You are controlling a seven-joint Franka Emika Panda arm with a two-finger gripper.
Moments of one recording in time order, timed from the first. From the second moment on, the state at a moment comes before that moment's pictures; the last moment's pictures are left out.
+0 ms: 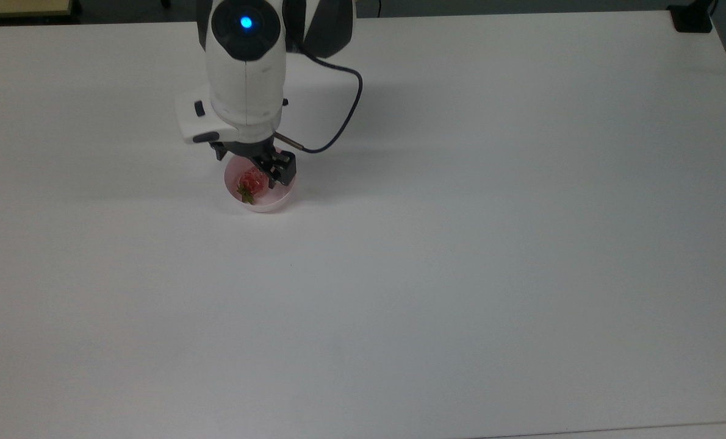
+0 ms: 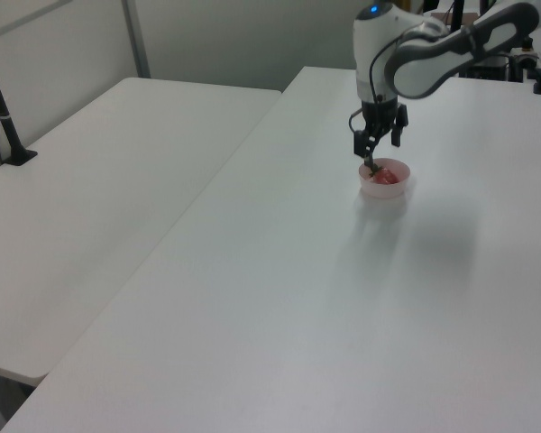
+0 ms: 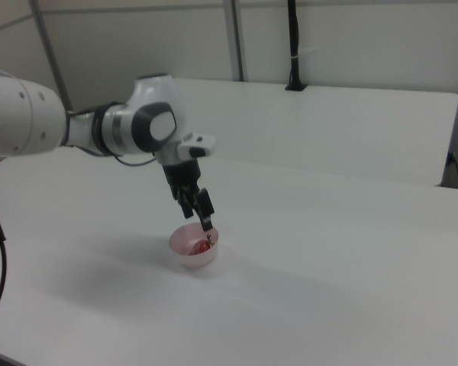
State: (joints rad) arm -0.12 0.32 0.09 -1.77 -0.24 2.04 0.52
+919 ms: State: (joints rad) arm 0.00 -0.01 0.00 -1.59 0.07 1.53 0.50
